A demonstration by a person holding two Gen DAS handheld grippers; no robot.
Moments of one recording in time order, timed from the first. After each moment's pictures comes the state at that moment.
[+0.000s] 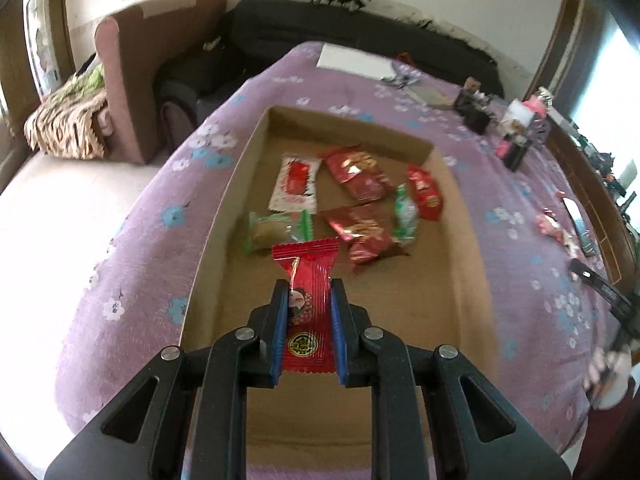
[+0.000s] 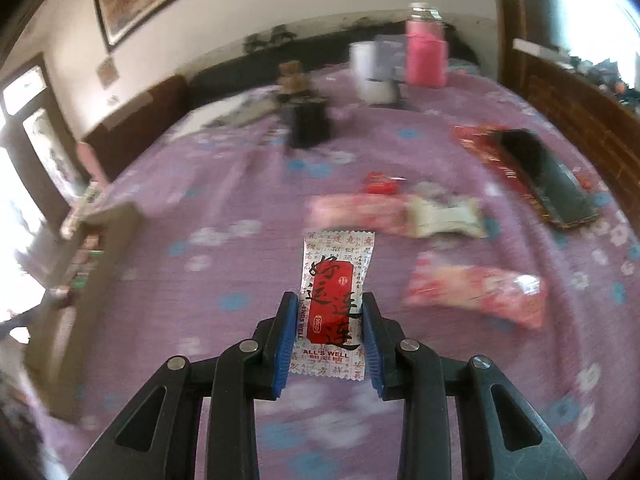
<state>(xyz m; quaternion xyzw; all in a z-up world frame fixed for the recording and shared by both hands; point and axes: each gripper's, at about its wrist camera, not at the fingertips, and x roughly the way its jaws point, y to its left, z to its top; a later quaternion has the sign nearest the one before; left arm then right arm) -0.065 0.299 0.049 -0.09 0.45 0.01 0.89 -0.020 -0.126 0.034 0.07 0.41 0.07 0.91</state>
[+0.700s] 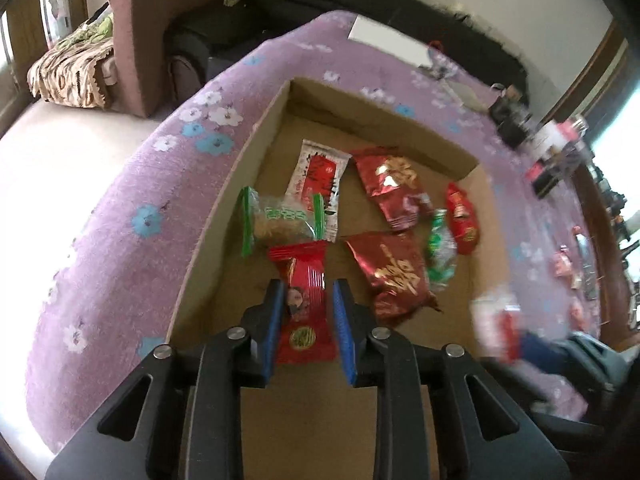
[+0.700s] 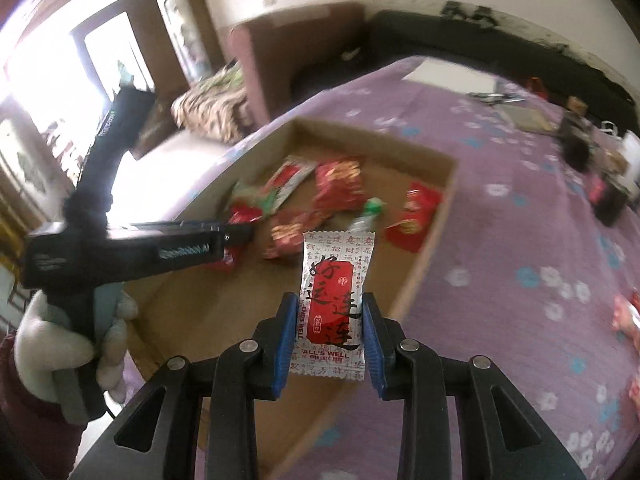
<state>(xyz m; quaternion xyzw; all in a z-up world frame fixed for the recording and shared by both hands) -0.033 0.321 0.035 -0.16 0.49 0.03 0.86 -0.034 0.157 0.057 -0.09 0.46 0.30 0.83</state>
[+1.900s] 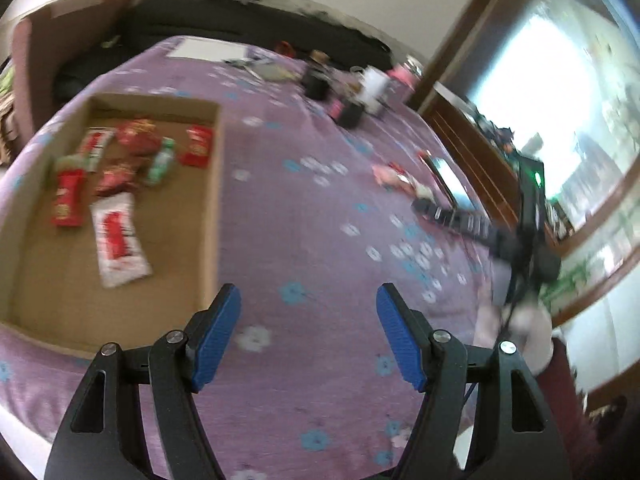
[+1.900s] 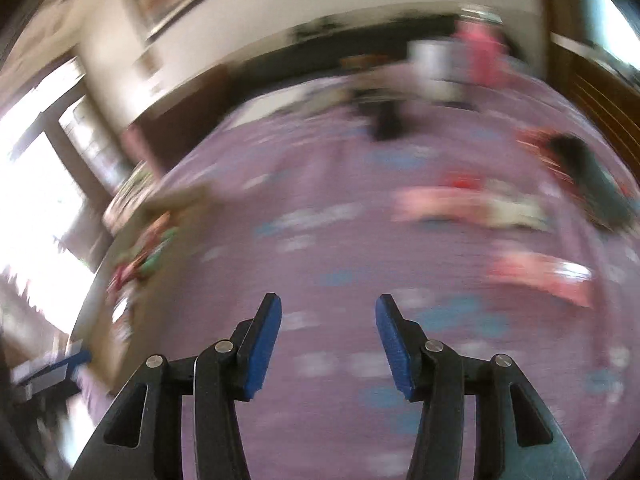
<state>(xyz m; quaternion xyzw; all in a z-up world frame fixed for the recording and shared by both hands) -0.131 0.144 0.076 -0.12 0.44 -0.18 0.87 -0.036 -0.116 0.057 0.10 0.42 0.12 0.89</state>
